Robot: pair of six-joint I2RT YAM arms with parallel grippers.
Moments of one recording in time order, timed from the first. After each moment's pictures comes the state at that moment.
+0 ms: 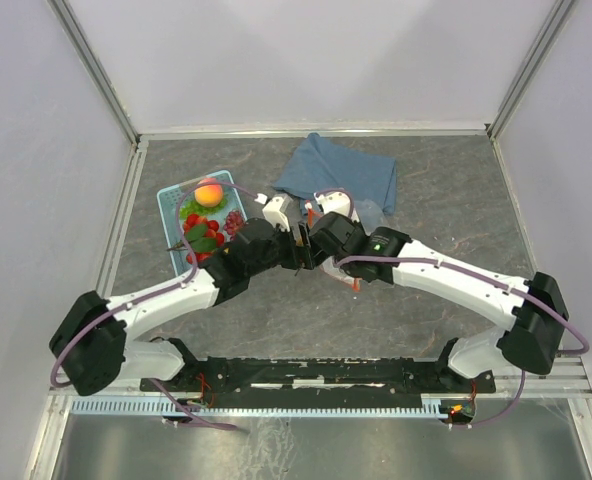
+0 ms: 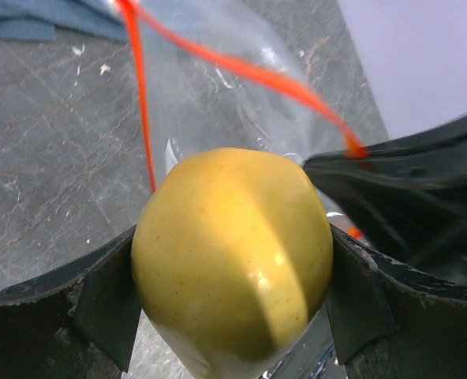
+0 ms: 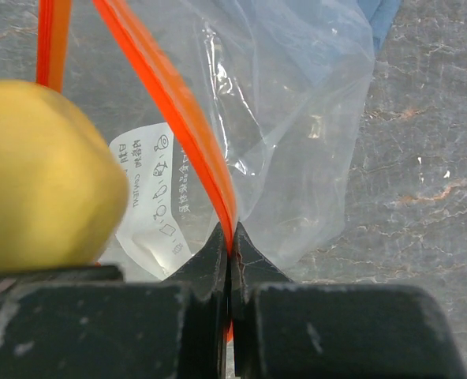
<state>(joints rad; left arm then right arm) -0.79 1.23 0.71 0.19 0.07 -0.68 0.99 1.45 1.21 -0.76 0.65 0.40</state>
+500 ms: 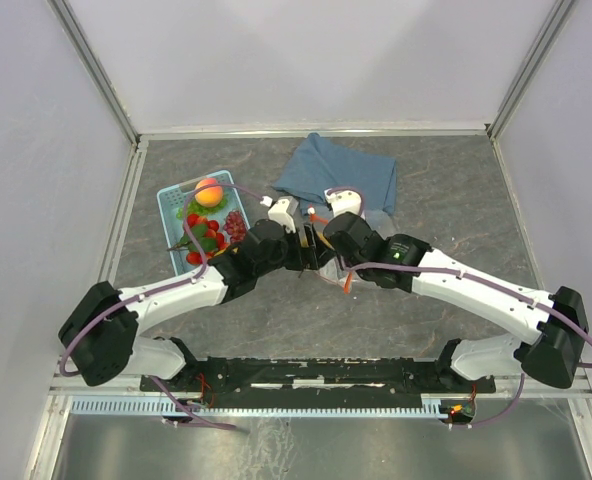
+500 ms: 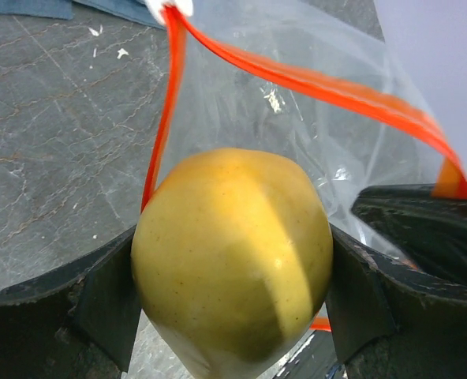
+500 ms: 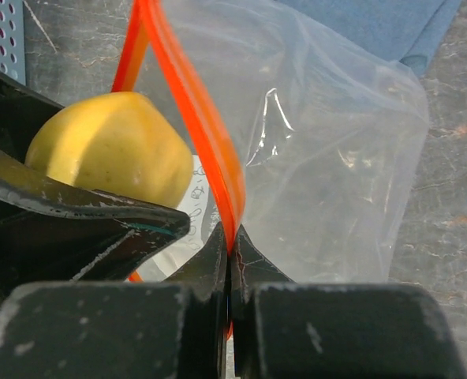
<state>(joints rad) -0.83 1.33 0.73 0.18 0.00 -0.71 0.99 1.32 1.14 -0.66 0.55 0.41</state>
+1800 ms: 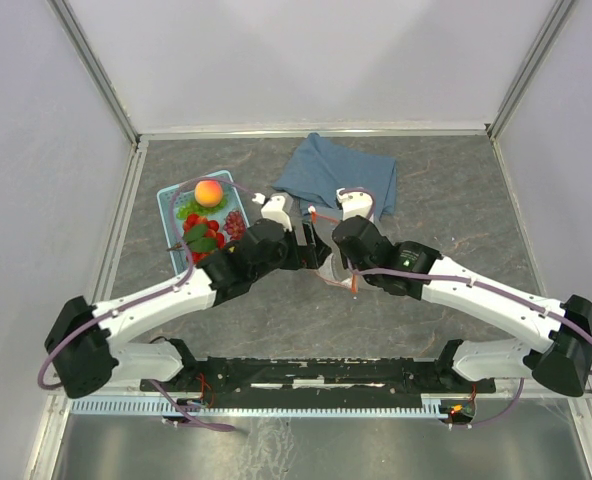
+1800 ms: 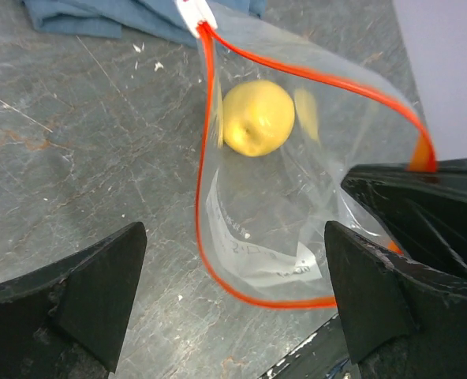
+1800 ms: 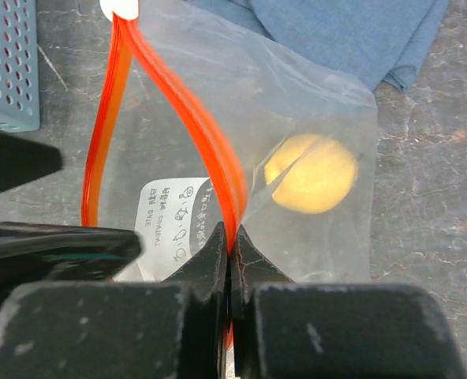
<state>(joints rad) -0.90 1.26 0.83 -0.06 -0.17 -0.71 0.99 1.25 1.06 -0.55 0.57 0.44</state>
